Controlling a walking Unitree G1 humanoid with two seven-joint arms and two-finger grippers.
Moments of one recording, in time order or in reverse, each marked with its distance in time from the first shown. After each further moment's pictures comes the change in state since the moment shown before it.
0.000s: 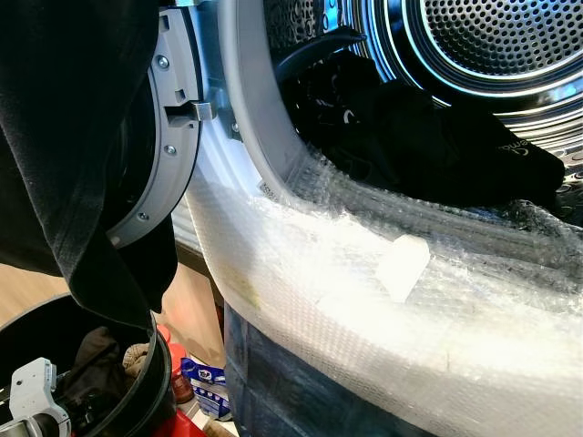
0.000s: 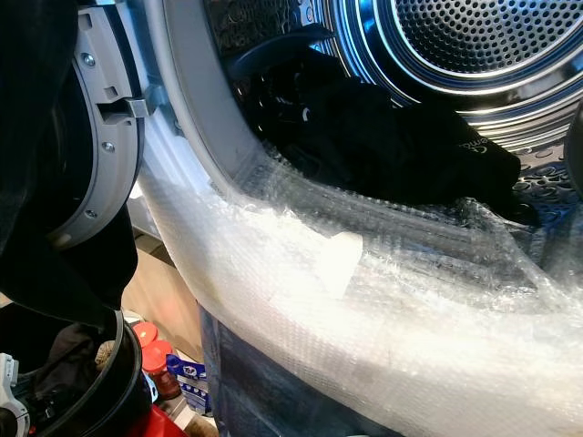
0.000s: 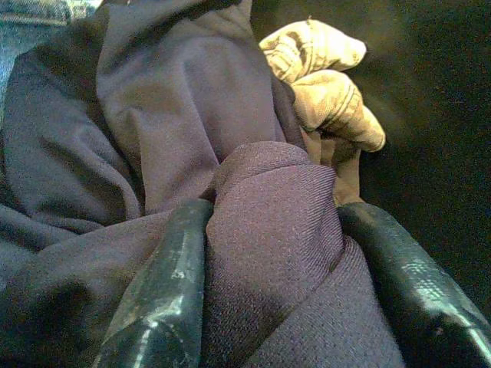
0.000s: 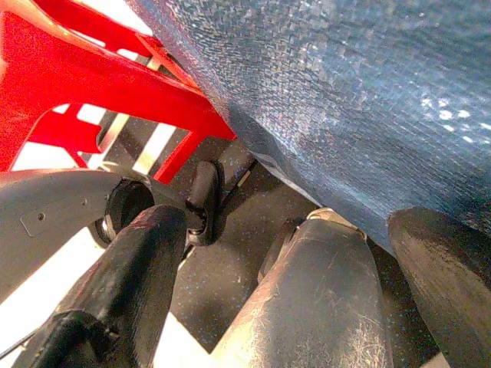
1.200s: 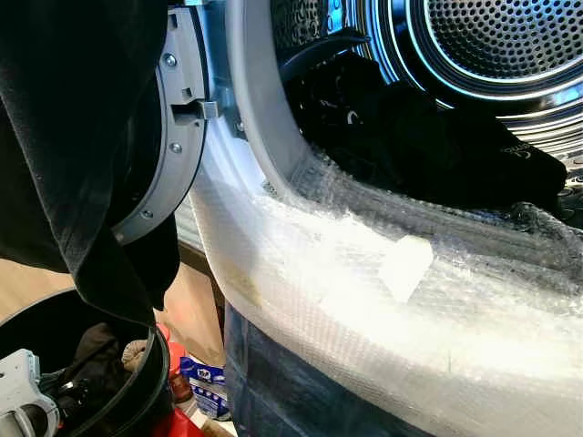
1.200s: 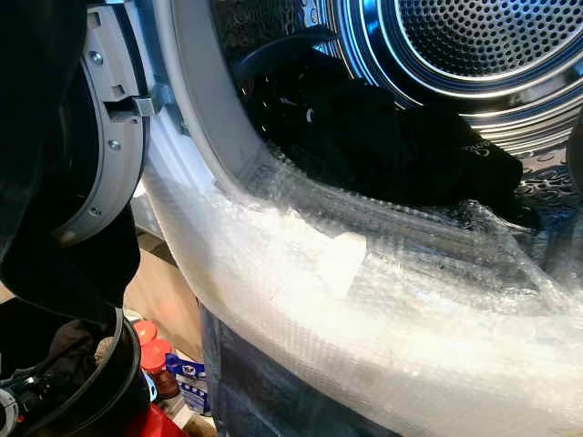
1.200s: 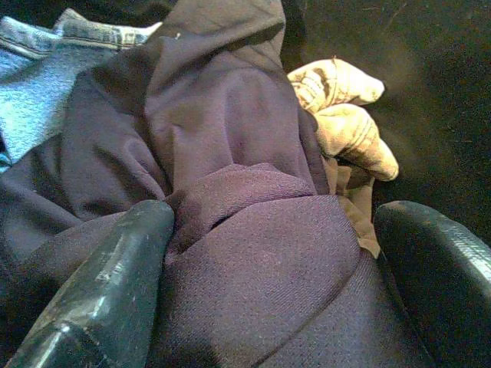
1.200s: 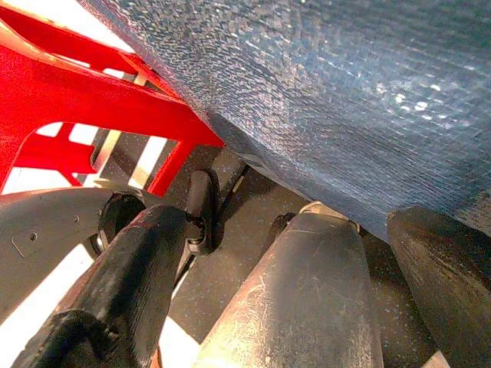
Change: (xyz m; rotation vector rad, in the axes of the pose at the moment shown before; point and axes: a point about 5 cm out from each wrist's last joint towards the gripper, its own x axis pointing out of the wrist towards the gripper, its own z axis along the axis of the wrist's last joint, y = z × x) left arm -0.007 0.006 0.017 -0.060 -0.059 0.068; right arm -0.002 -0.005 -0.008 0.100 -0.025 -0.029
